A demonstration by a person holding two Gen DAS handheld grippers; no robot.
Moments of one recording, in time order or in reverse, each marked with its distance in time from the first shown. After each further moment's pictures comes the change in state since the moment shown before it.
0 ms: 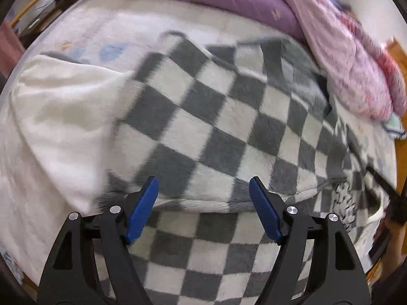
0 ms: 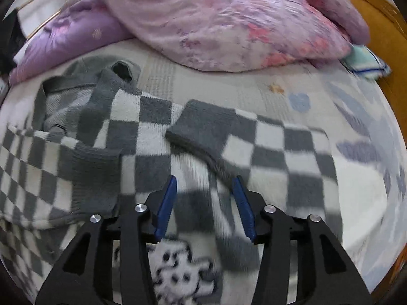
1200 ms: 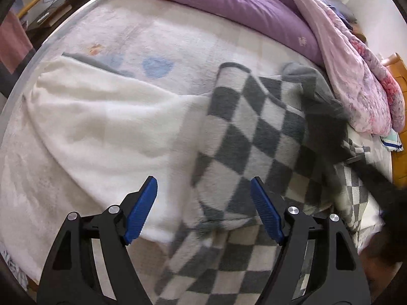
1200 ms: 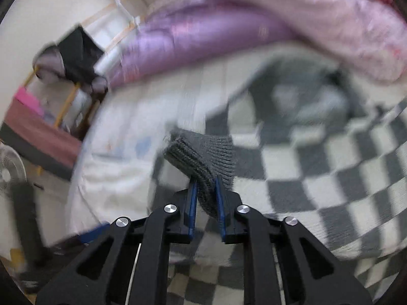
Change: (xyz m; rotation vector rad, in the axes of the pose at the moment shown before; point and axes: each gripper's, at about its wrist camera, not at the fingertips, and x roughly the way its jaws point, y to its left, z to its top) left arm -0.043 0.111 0.029 -0.060 -0.026 -0.019; right arm -0.059 0.306 -0.010 0.066 0.016 0.501
